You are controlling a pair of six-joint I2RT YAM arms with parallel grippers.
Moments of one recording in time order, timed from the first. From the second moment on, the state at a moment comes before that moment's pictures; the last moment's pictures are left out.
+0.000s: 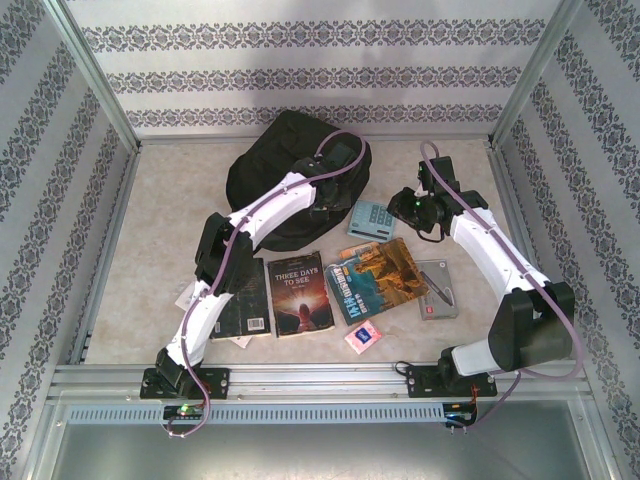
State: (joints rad) left arm -0.64 2.33 2.18 -0.95 -0.13 -0.68; right arm 0.19 1.43 1.15 -0.66 -0.21 0.69
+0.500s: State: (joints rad) left arm -0.62 2.14 1.96 -0.91 -0.15 -0.66; right arm 0.24 1.51 1.17 -0.63 -0.25 0.71
